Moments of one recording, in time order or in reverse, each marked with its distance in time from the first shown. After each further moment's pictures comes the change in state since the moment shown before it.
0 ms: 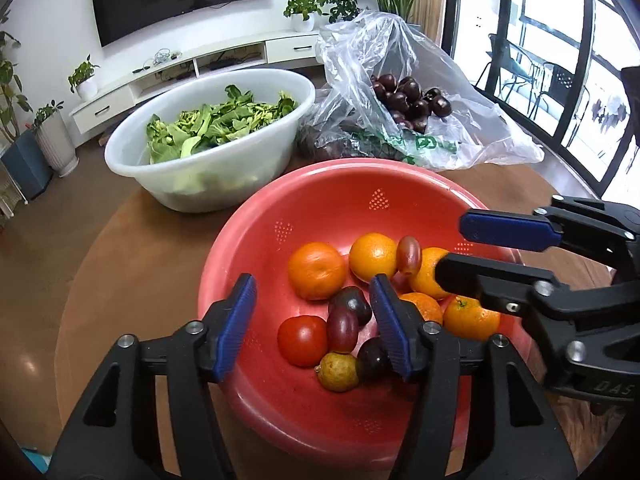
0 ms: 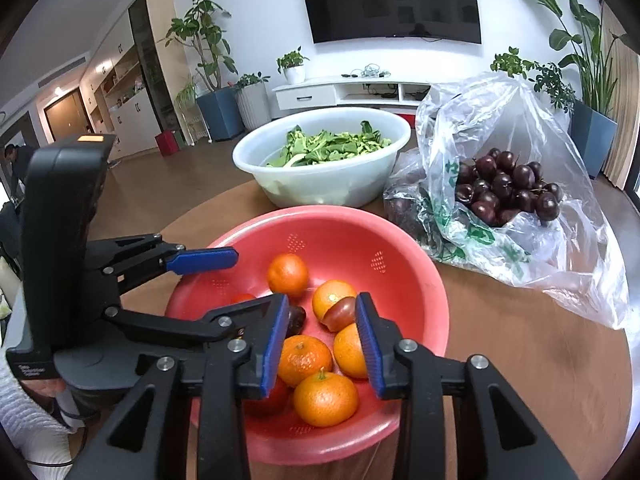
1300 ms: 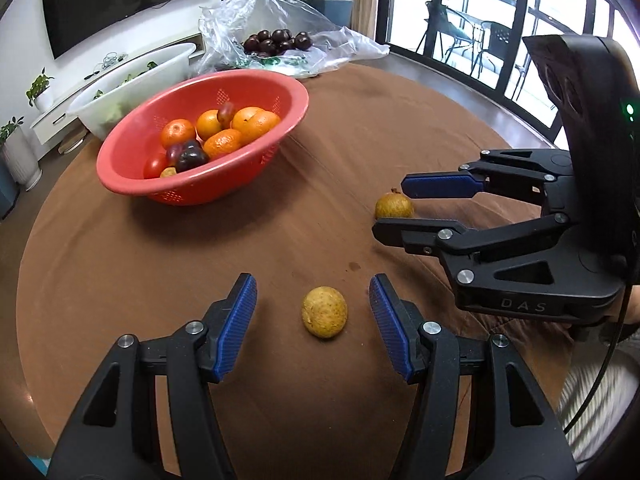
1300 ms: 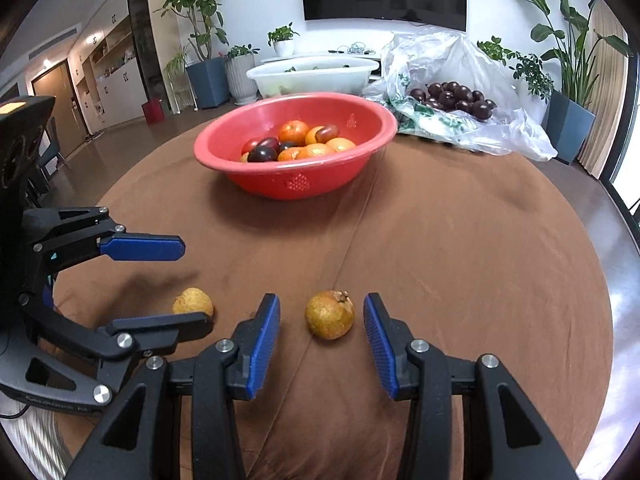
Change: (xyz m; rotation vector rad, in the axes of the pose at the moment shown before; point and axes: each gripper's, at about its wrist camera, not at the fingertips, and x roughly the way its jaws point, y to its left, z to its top) left arm -0.086 -0.115 -0.138 0.133 0.062 -0.137; right arm -0.070 0.013 -0.136 -0.040 0.096 -0.105
